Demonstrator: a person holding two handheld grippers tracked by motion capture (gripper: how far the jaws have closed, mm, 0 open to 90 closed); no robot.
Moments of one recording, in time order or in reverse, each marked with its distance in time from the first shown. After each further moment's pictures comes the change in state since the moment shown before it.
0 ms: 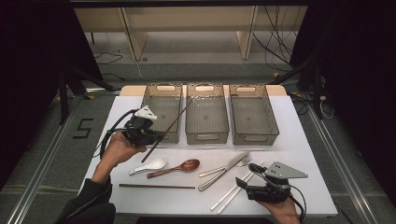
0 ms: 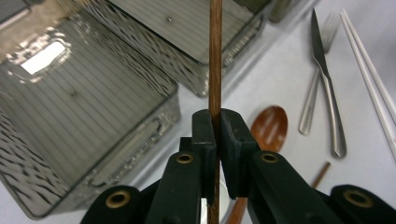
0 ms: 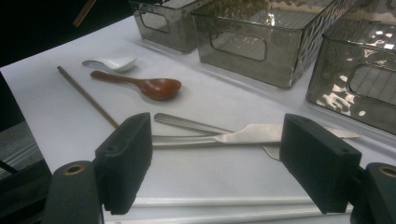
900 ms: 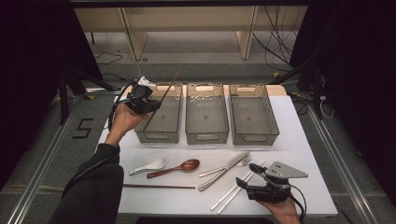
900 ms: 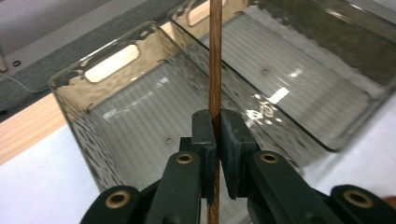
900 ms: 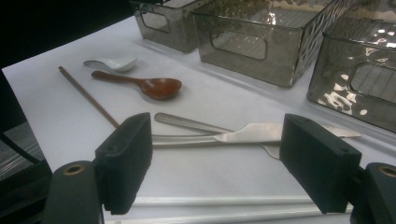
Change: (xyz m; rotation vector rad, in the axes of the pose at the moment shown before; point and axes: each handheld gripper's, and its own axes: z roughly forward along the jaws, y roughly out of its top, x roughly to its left) left arm 0.070 0.046 0.027 -0.060 0.207 -0.072; right arm -0.002 -0.001 0.000 0.003 0.007 0.003
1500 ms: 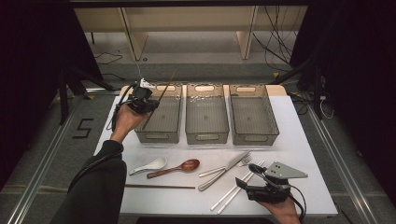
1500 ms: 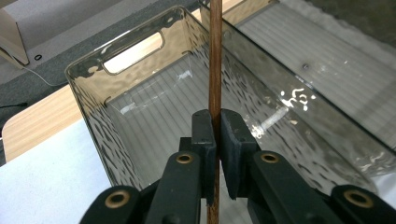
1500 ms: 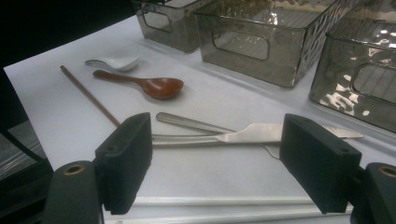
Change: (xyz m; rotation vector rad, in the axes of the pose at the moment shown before) left arm 0.015 -0.015 0.030 0.014 0.060 -0.008; right arm 0.001 0.000 0.000 0.000 0.005 -0.005
